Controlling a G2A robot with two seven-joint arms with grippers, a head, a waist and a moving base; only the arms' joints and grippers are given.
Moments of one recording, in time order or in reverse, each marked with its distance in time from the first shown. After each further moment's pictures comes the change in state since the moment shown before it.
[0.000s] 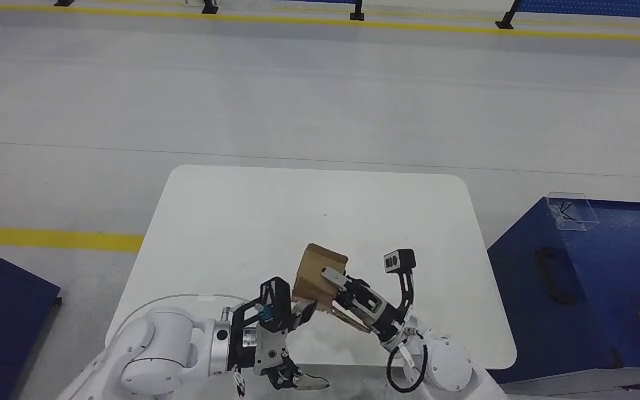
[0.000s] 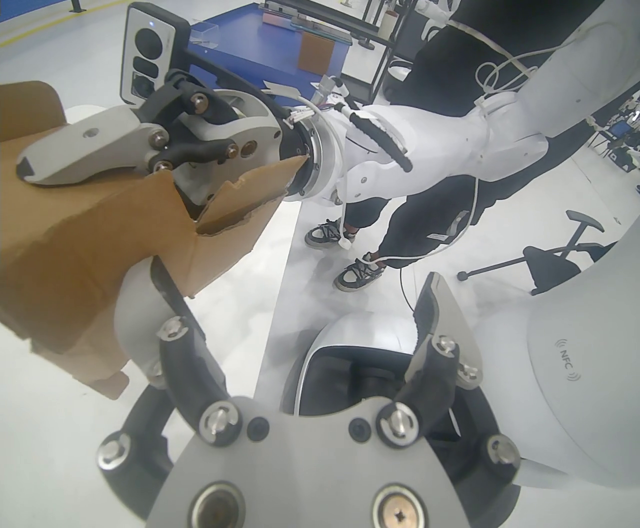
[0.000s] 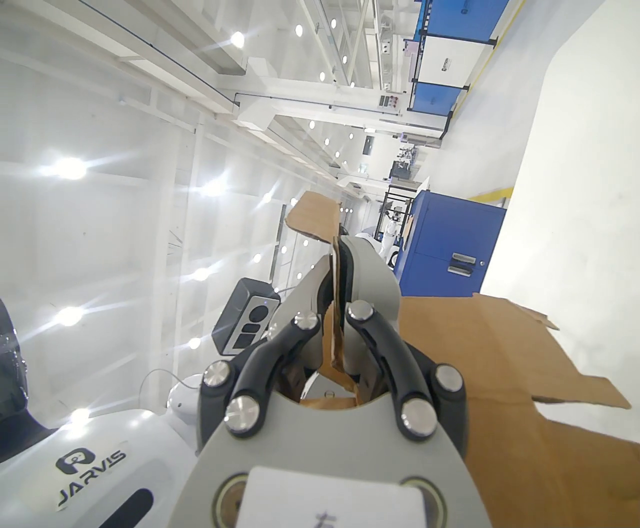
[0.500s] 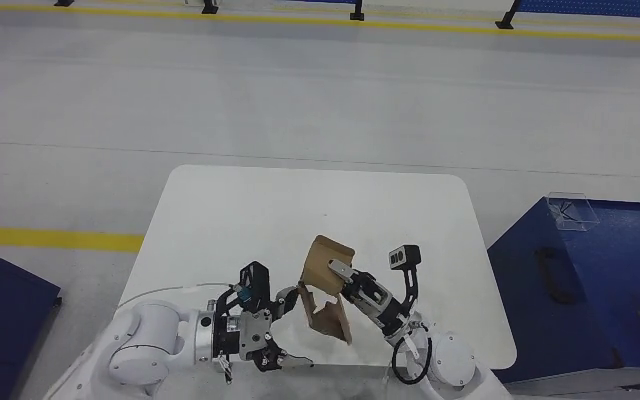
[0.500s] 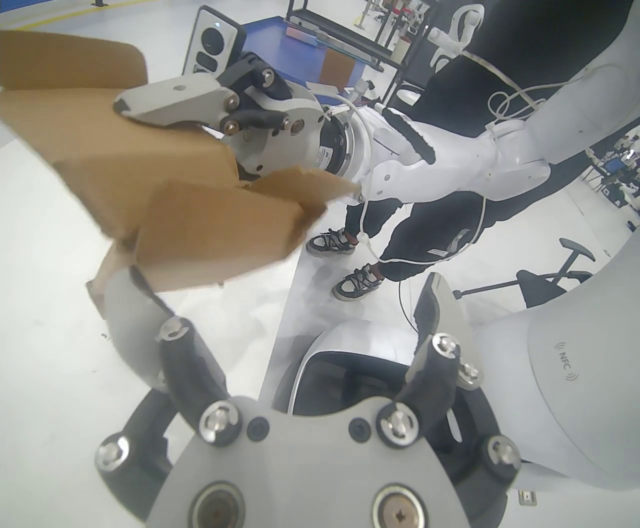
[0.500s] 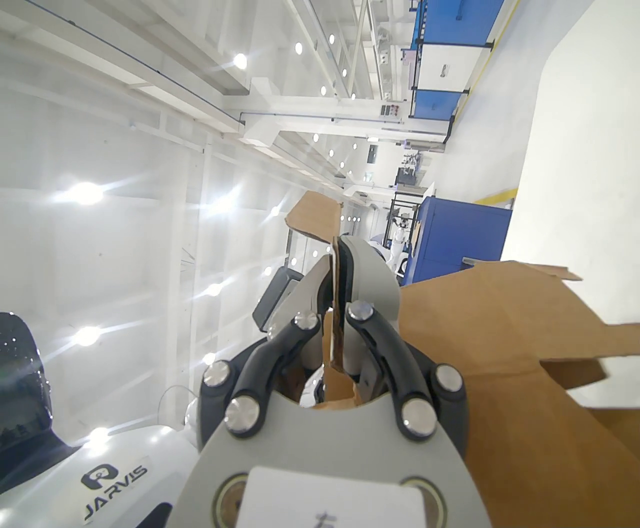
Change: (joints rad) left arm 0.022 0.016 -0.078 0.078 -0.097 -0.030 0.007; right arm 0.008 -0.002 0.035 0.010 0.054 0.039 -0.023
